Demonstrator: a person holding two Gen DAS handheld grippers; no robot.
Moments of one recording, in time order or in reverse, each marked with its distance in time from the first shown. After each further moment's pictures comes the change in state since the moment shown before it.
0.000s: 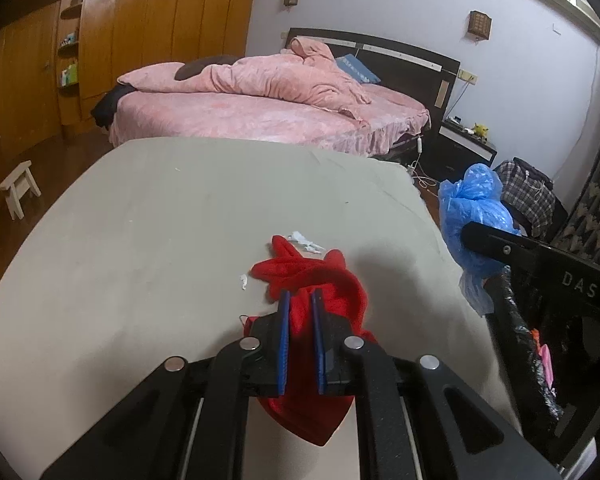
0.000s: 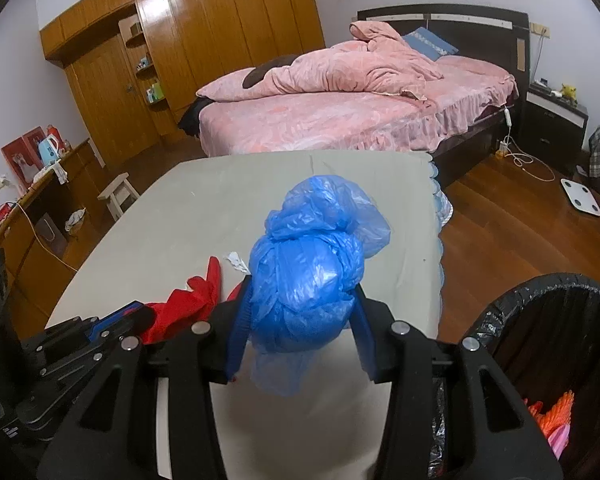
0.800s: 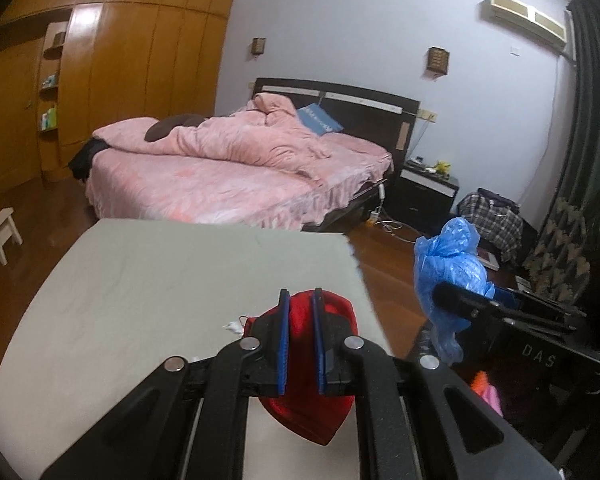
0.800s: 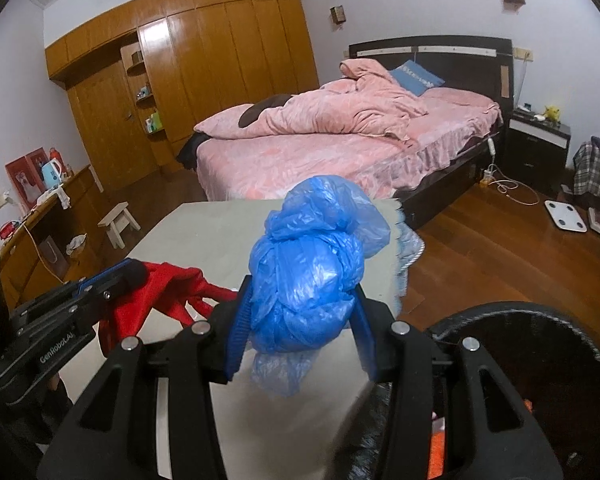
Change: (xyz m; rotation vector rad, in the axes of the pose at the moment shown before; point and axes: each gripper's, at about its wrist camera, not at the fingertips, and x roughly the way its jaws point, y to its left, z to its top) left arm -0.076 -0.063 0.053 0.067 -0.186 -0.104; right arm -0.089 -0.017 0.016 0.004 -0.130 -0.028
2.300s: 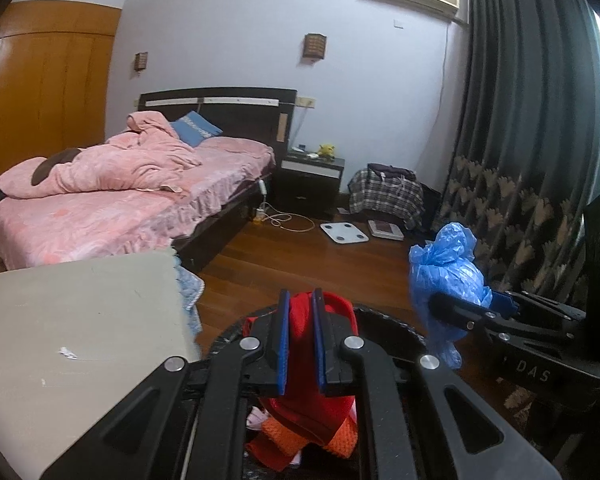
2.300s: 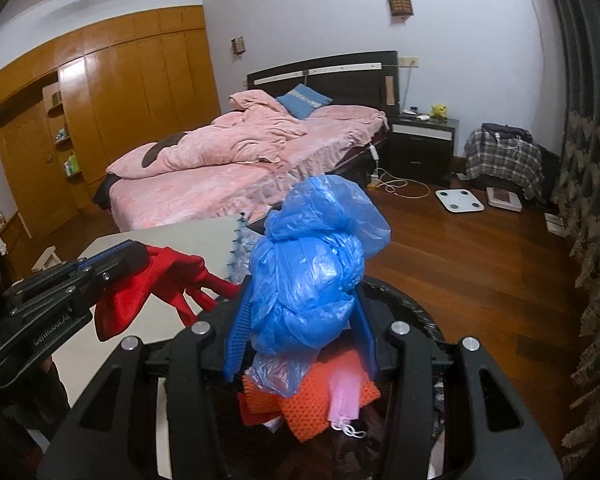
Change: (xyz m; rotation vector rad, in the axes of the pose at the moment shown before) left arm -0.001 -0.204 -0.016 0.209 0.010 -0.333; right arm -0.161 -0.142 -0.061 0.141 -0.099 -0.316
